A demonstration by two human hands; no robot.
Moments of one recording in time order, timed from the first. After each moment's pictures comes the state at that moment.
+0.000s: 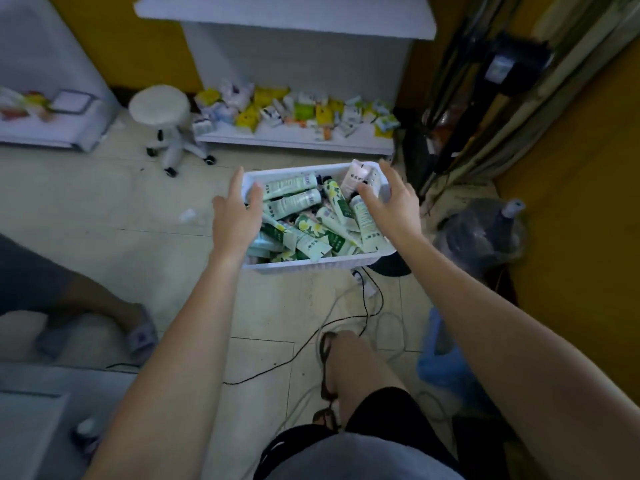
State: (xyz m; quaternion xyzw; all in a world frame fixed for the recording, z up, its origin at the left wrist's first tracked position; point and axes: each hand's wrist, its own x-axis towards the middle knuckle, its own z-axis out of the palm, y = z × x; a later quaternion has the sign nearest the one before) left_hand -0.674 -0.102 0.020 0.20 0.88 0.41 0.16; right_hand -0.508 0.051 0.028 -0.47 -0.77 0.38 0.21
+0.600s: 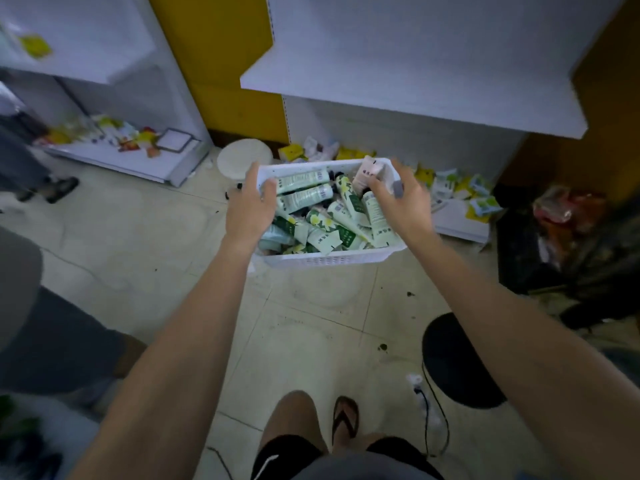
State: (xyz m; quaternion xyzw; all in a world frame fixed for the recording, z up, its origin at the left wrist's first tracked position) left_hand -0.993 0.054 0.069 0.13 0.91 0.39 0.07; right_hand -0.866 0.236 0.057 -0.35 -0.81 0.43 0.21
